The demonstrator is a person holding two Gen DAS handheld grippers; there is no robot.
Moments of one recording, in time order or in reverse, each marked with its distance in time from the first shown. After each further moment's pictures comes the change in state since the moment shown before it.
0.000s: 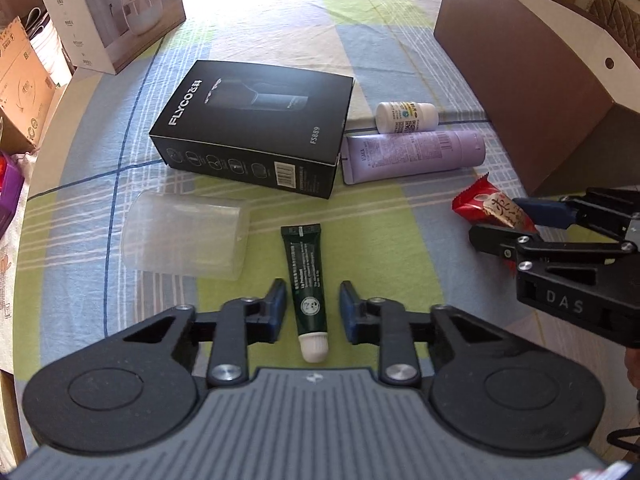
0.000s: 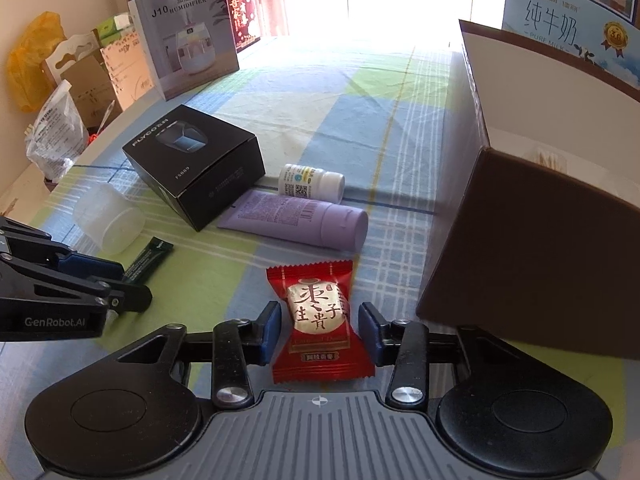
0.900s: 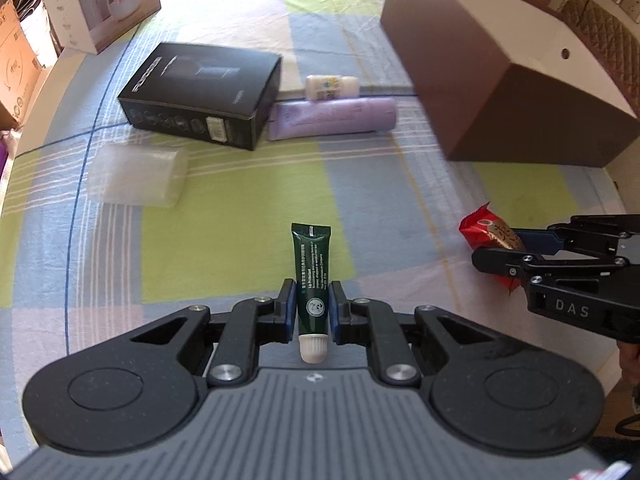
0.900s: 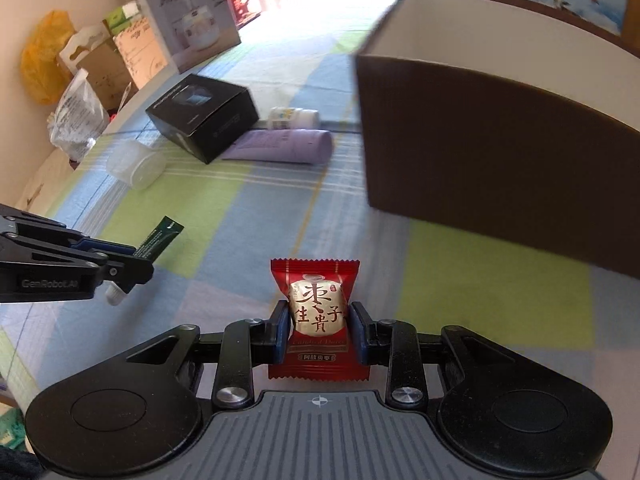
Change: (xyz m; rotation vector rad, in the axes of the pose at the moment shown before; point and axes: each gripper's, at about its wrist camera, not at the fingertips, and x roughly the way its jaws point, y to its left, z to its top) left arm -0.045 -0.047 -0.036 -0.025 0.018 -0.079; right arm -0.064 -0.042 -0.044 0.053 0.095 0.089
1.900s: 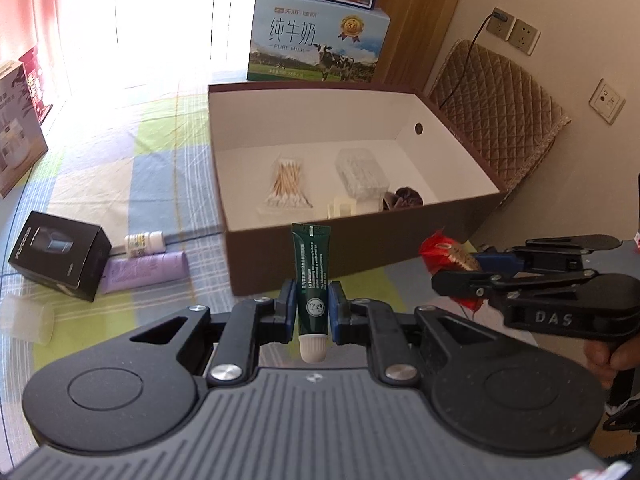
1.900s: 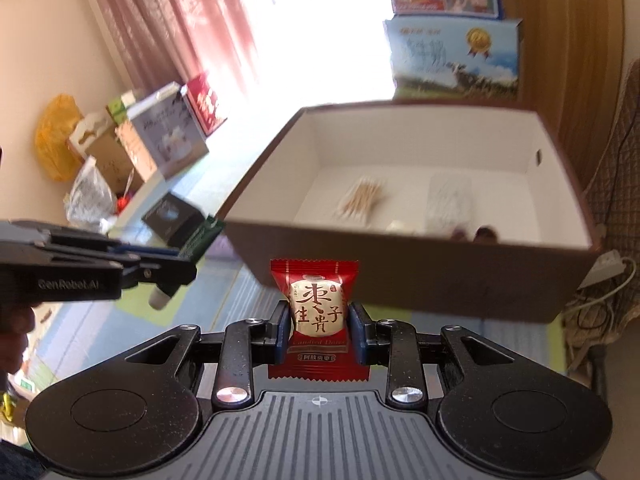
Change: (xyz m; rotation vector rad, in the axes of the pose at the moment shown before) left arm -0.066 -0.156 0.066 0.118 -0.228 -0.174; right arm -0.151 -0.116 0.012 0.069 -0.214 0.044
